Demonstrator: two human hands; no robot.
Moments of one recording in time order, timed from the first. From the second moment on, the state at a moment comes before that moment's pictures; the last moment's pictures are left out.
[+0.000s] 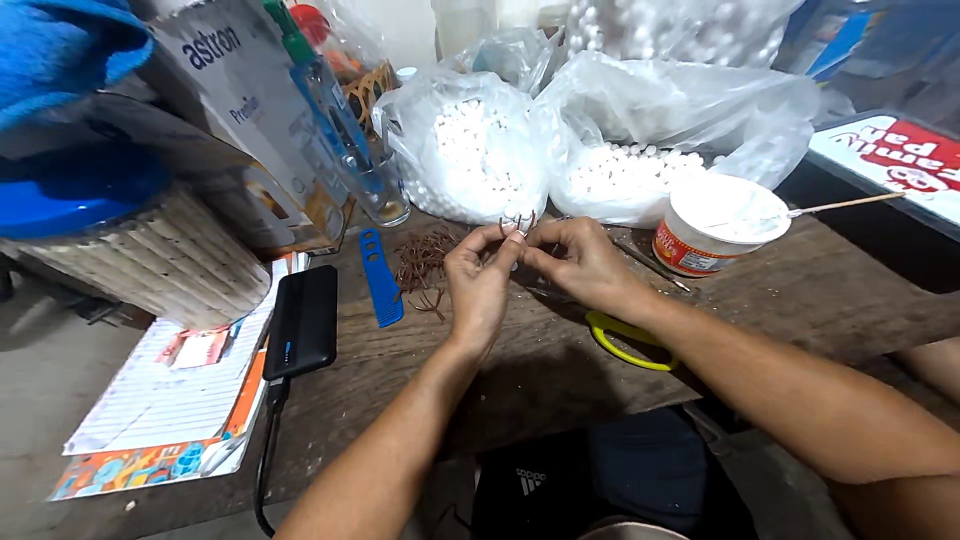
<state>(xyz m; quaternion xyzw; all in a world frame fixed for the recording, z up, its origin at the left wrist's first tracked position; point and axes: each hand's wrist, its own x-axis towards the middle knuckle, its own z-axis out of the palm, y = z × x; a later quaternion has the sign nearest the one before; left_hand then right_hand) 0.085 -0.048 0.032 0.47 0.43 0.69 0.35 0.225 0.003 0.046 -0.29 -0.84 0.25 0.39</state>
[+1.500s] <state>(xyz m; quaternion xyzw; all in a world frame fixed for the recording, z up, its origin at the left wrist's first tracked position) 0.118 -0.050 0.024 0.66 0.44 0.59 0.18 0.359 -0.037 0.048 -0.31 -0.50 0.43 0.68</state>
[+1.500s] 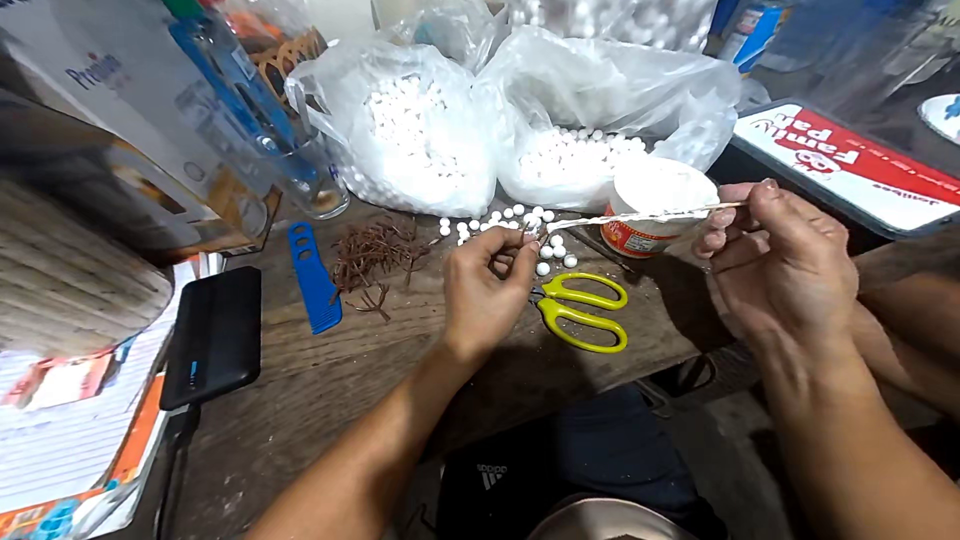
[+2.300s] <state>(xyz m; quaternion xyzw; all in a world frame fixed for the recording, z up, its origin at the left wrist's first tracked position) 0.117 -0.049 0.023 0.67 0.44 0.58 0.14 0.359 -0.037 0.049 -0.33 -0.52 0.41 0.67</state>
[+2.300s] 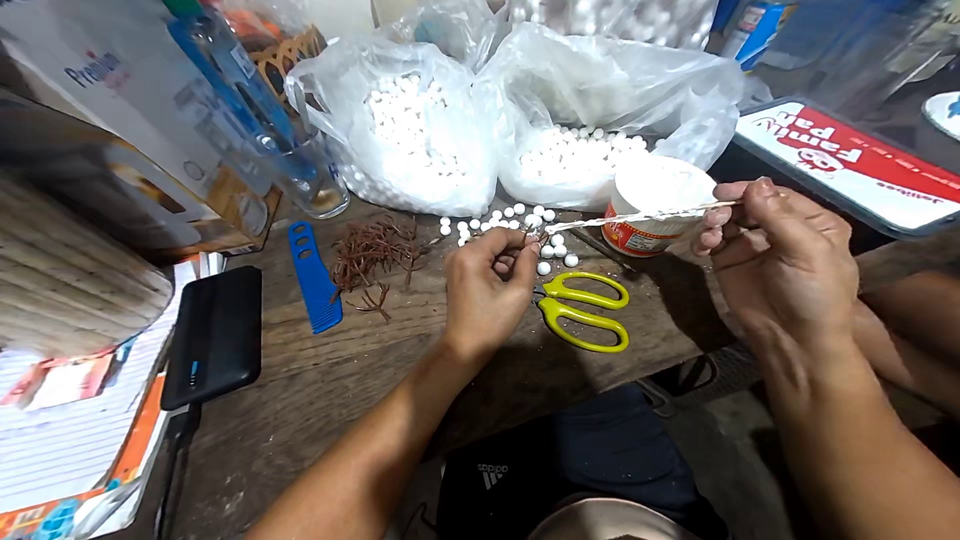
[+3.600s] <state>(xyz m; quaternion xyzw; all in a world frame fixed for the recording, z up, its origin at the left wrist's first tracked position) 0.116 -0.048 0.022 0.71 0.45 0.54 0.10 0.353 -0.039 0.051 -0.31 -0.54 0.41 0.66</state>
